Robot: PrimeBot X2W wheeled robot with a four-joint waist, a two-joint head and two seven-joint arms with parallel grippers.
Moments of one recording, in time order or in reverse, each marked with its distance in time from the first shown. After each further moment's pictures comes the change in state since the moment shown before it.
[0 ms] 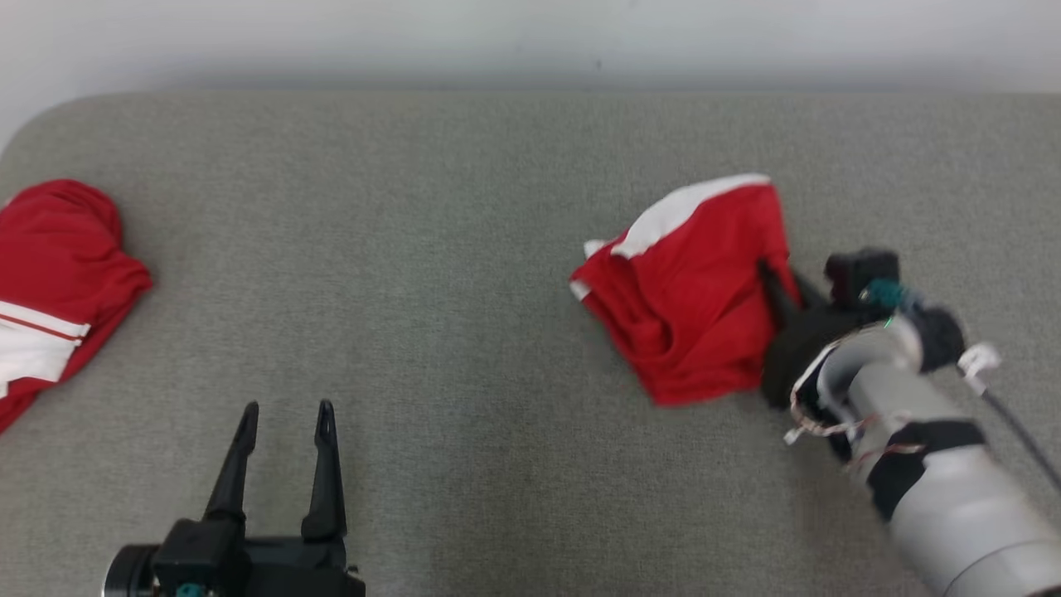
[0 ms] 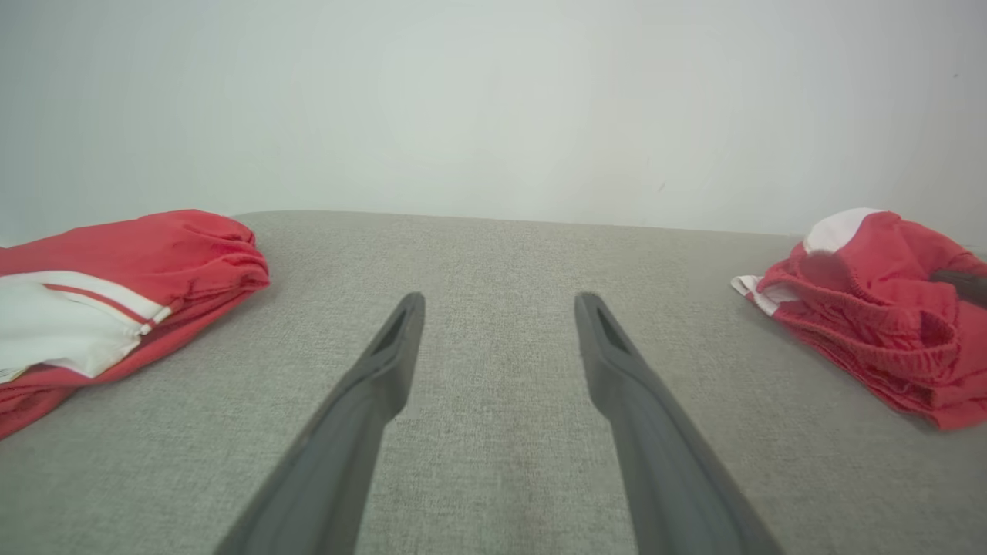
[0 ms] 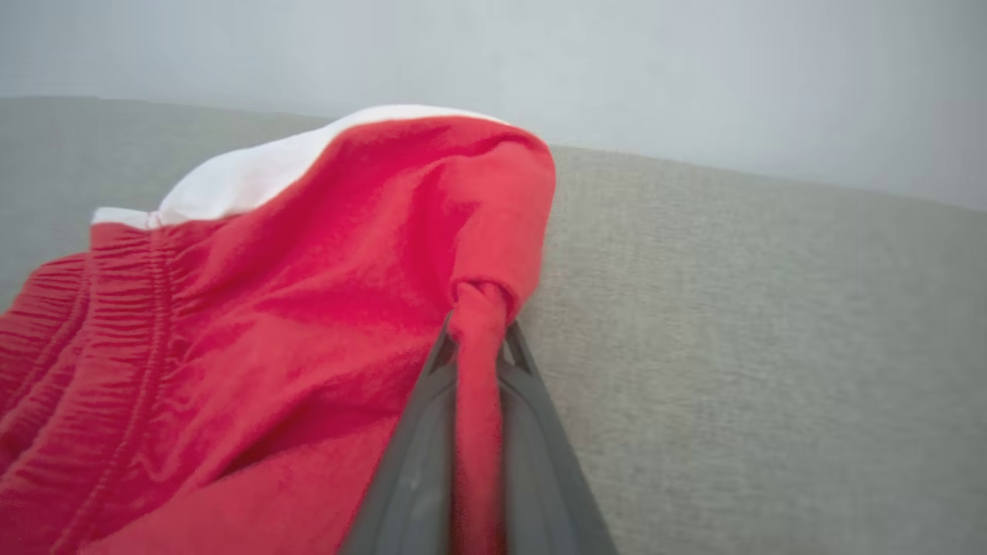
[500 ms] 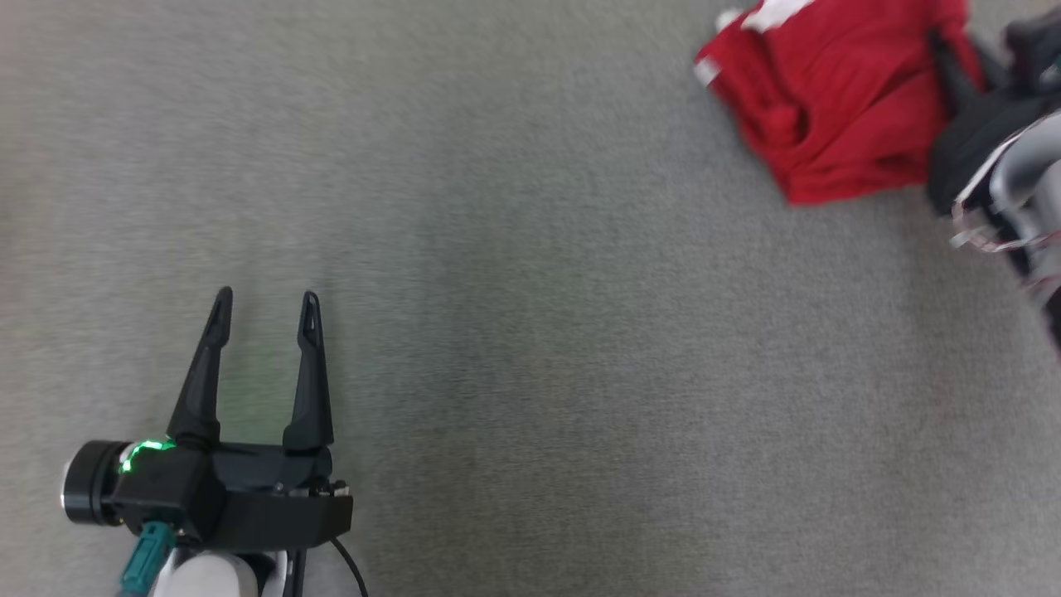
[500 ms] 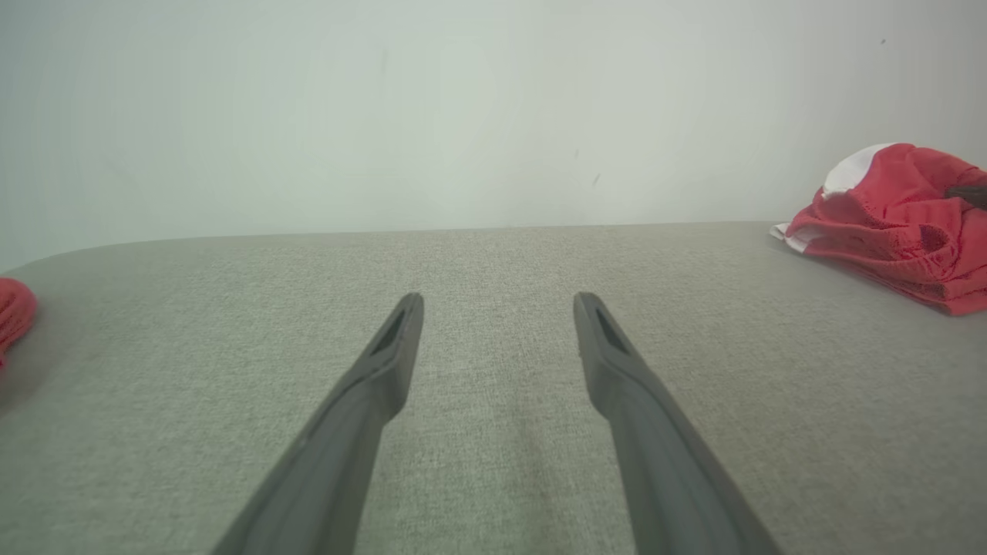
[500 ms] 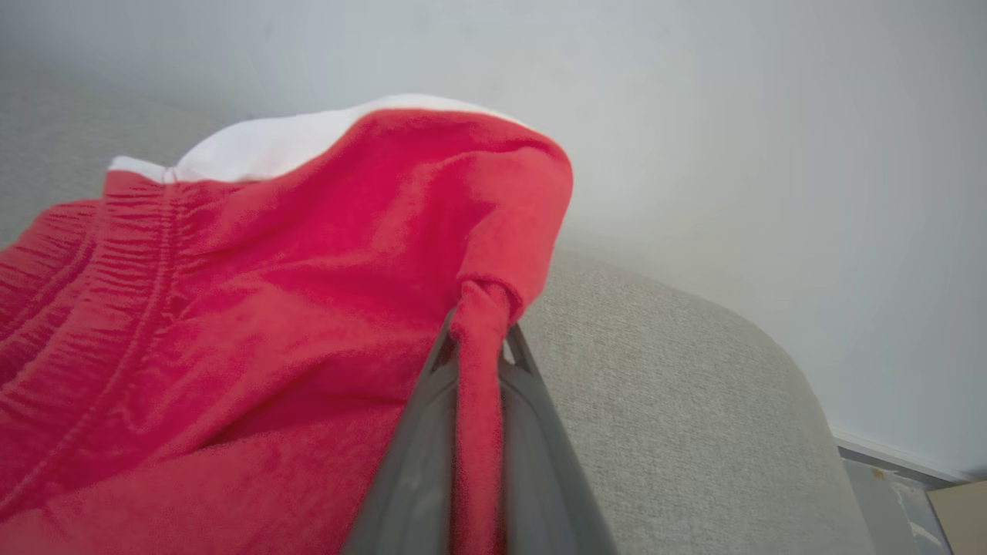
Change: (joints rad) left arm -0.152 -0.001 0.021 -0.105 0.049 -0.048 0.000; right arm -0.353 -0.302 0.242 -0.076 0.022 0.000 0.093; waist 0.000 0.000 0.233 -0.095
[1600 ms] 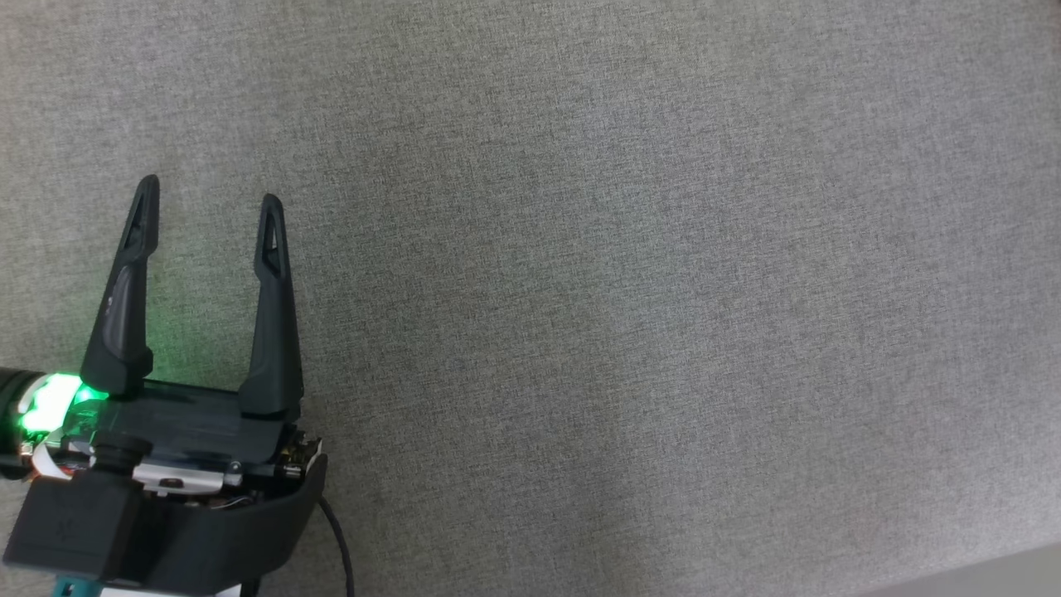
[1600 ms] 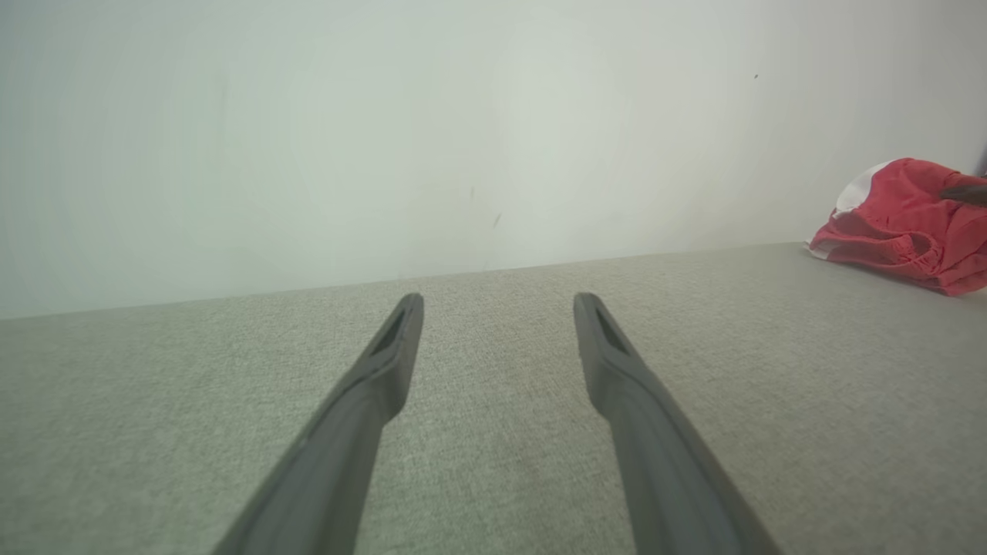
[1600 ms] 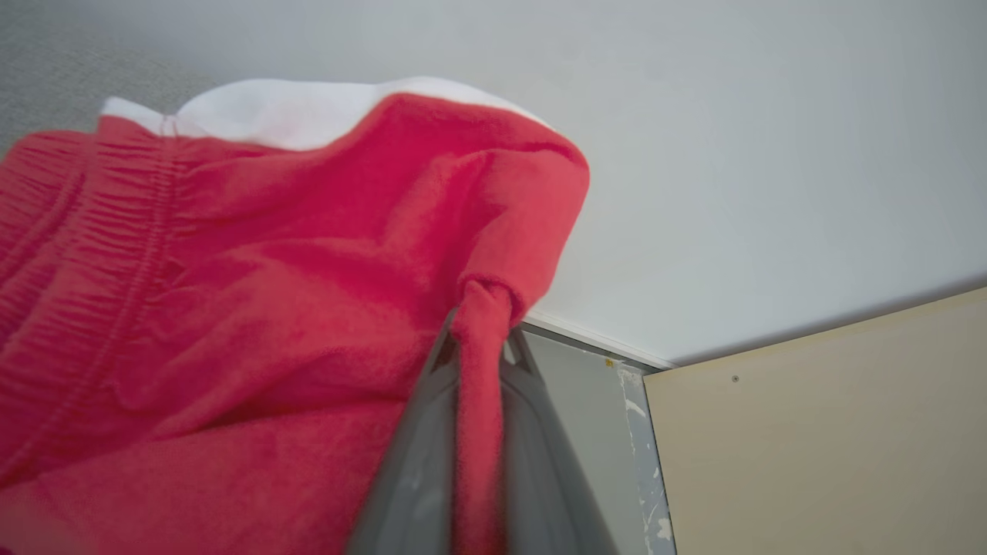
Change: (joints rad) left arm -0.072 0.039 -0.010 -0.316 0.083 -0.032 0.000; right arm -0.342 -0.294 0.151 0.046 0.006 0.000 0.060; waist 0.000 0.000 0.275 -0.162
